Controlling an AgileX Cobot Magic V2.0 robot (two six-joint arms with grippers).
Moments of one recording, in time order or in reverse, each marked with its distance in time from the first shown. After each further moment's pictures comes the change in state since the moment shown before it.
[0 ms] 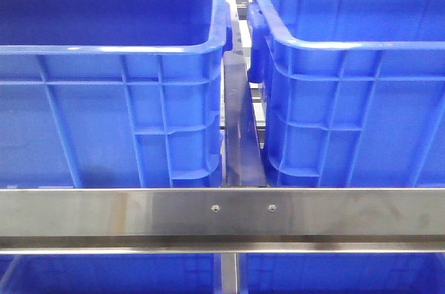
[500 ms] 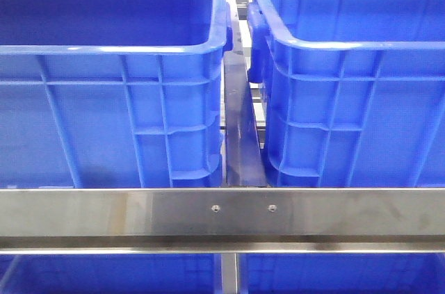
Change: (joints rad) left arm -0.015 0.015 -0.004 0.000 0.002 0.002; right arm 0.000 0.000 0.000 0.000 0.087 0.074
